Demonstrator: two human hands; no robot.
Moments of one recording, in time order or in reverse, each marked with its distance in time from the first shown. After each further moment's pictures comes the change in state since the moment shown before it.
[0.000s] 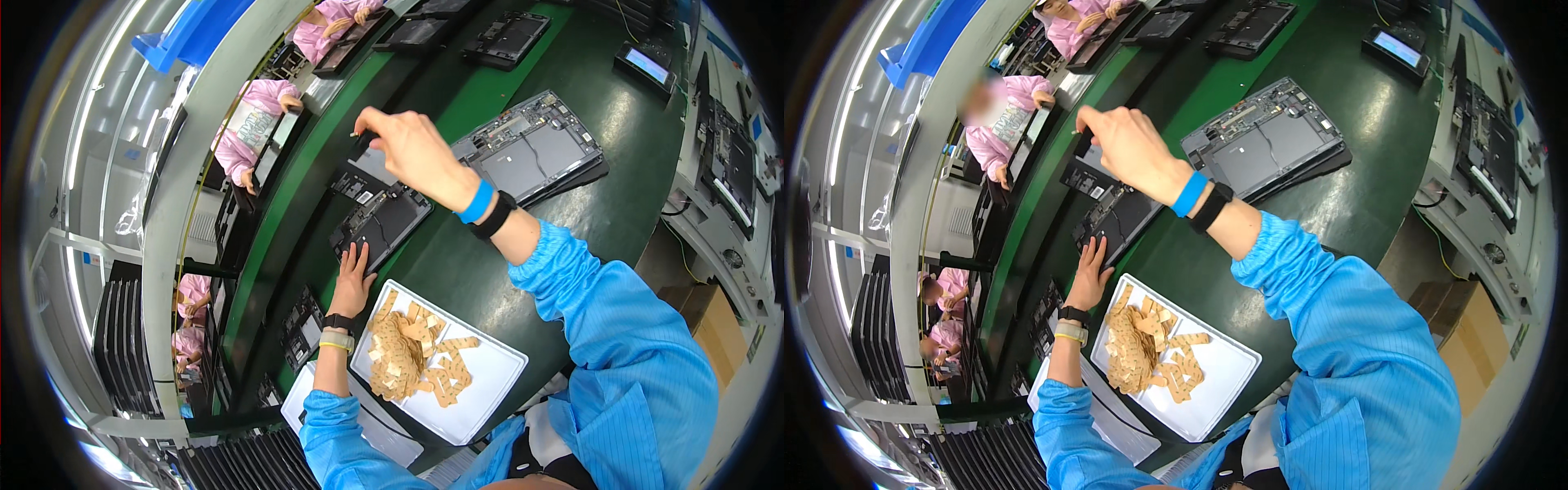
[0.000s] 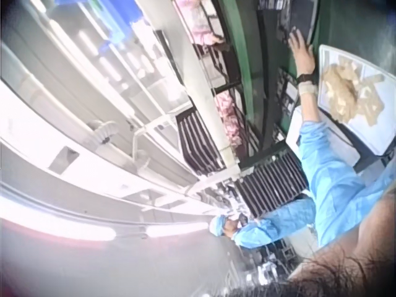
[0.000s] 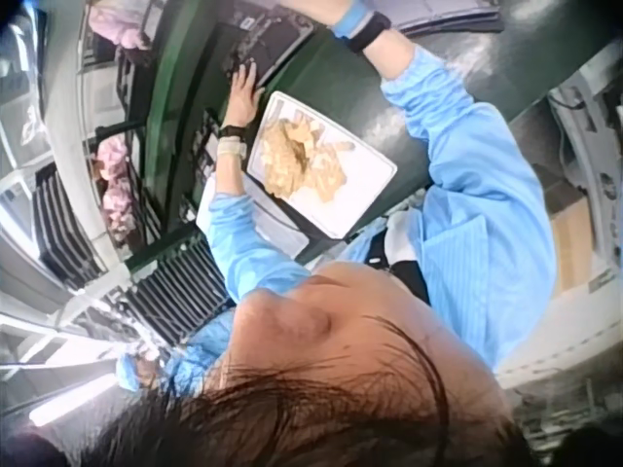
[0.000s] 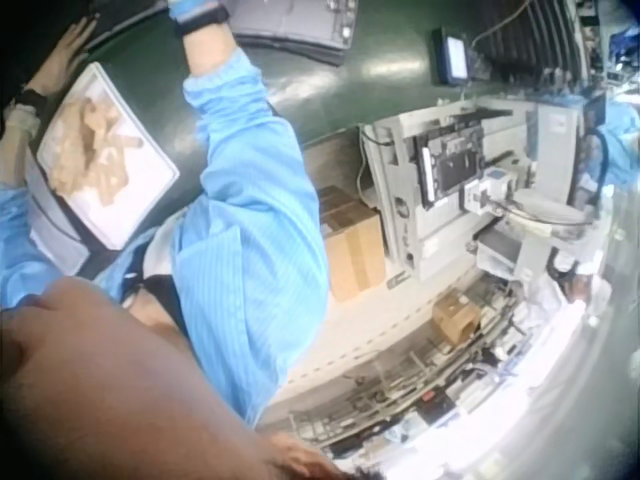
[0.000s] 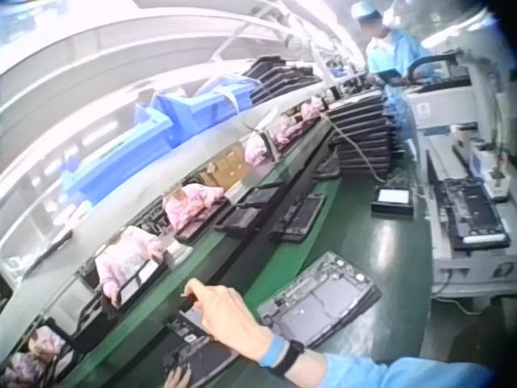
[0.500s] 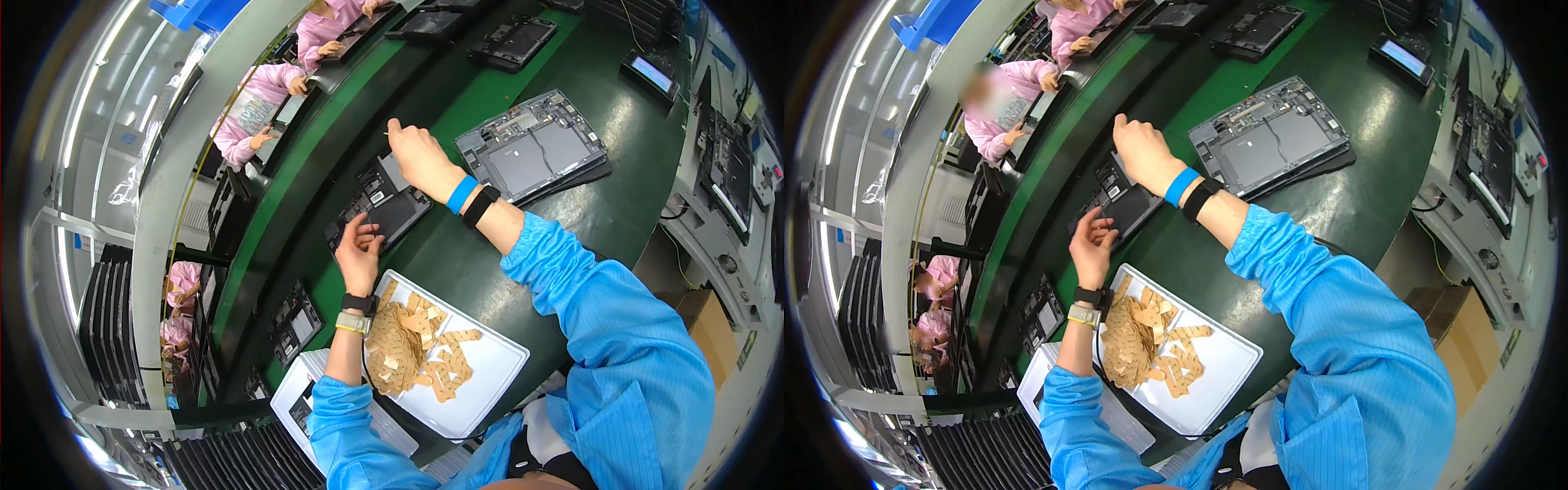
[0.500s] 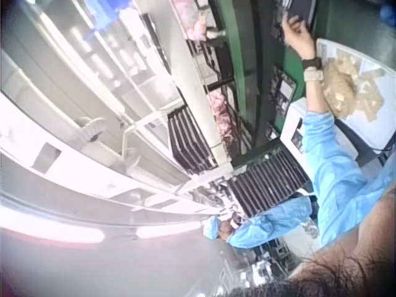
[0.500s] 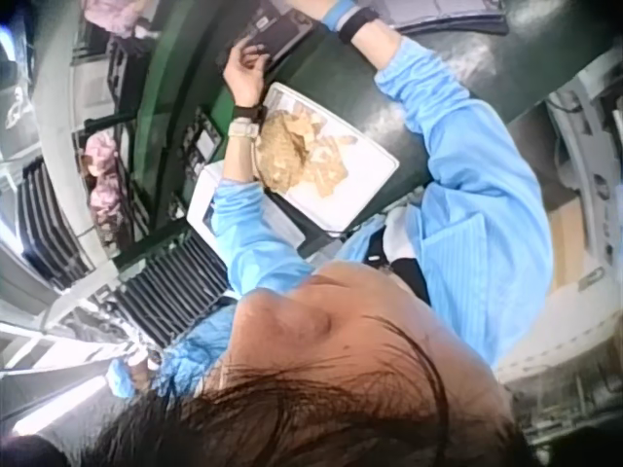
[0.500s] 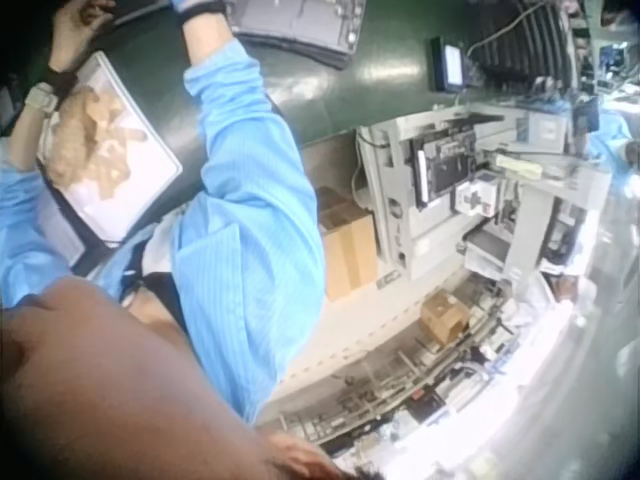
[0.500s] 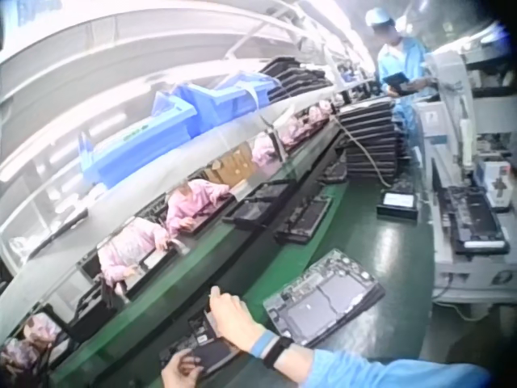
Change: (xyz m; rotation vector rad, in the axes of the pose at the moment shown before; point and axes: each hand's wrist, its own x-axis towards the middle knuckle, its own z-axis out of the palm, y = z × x) left_hand 0.032 0.057 -0.003 -0.798 0.457 -0.219; right_hand -0.027 0.028 0.052 -0.458 -0.286 0.195
